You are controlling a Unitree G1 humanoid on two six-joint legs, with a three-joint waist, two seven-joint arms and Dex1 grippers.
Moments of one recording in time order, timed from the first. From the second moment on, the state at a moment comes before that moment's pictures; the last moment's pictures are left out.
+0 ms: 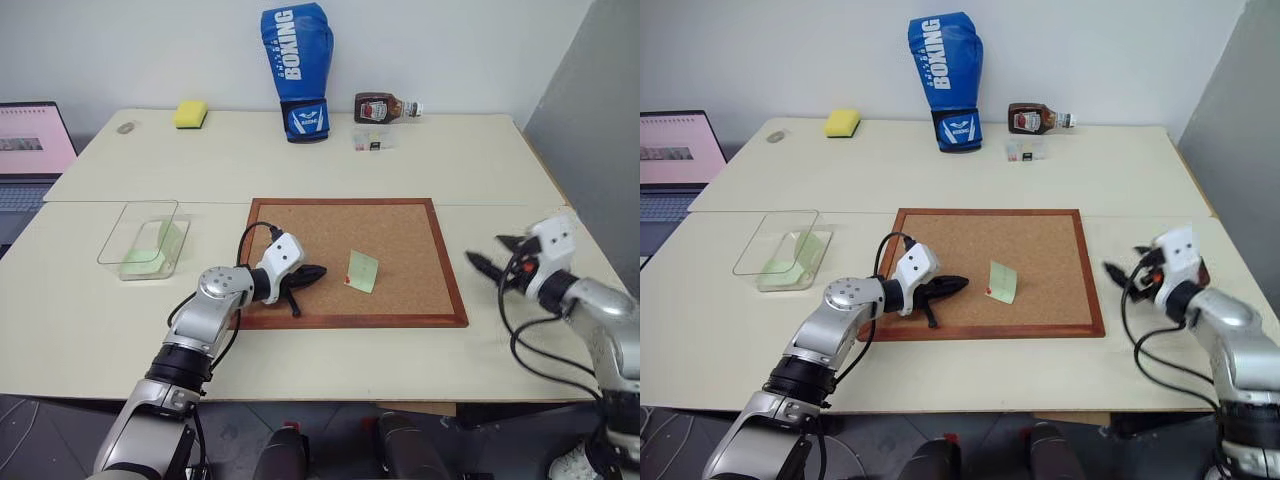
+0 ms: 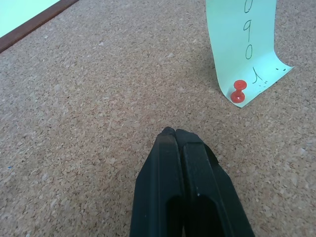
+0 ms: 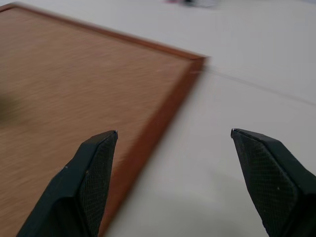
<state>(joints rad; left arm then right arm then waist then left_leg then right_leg) -0.50 0.47 -0.19 0.28 -0.11 0.21 -0.89 -0.16 -0.67 -0.17 -0.28 0.45 0.60 0.68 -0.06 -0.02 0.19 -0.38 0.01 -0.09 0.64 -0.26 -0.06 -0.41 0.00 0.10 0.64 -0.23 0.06</state>
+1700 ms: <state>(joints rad) -0.49 0.48 -0.19 0.25 -0.11 0.21 -0.87 -0.50 -0.21 0.29 0.20 0.19 0.33 0.70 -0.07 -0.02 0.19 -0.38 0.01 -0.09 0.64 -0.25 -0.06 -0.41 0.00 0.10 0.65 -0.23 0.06</state>
